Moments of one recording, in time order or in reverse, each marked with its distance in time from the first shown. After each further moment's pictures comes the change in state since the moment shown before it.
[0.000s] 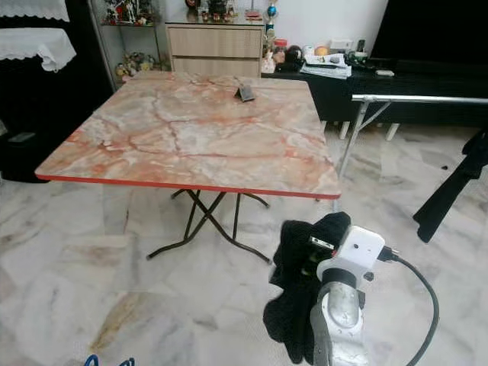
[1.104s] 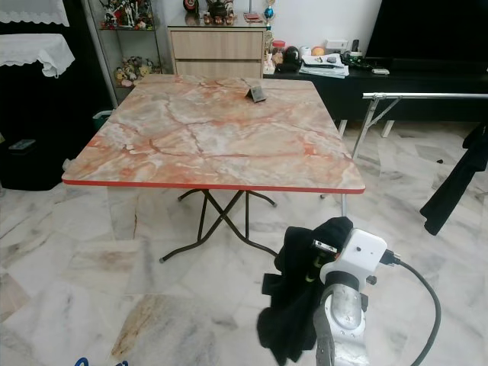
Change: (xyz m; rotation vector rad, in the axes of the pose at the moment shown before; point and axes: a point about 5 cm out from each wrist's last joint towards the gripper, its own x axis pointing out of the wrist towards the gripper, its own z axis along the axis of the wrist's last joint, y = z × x) left arm -0.003 0.021 0.001 0.003 -0.001 0.006; right arm 0.006 0.011 0.005 0.015 -0.023 0.030
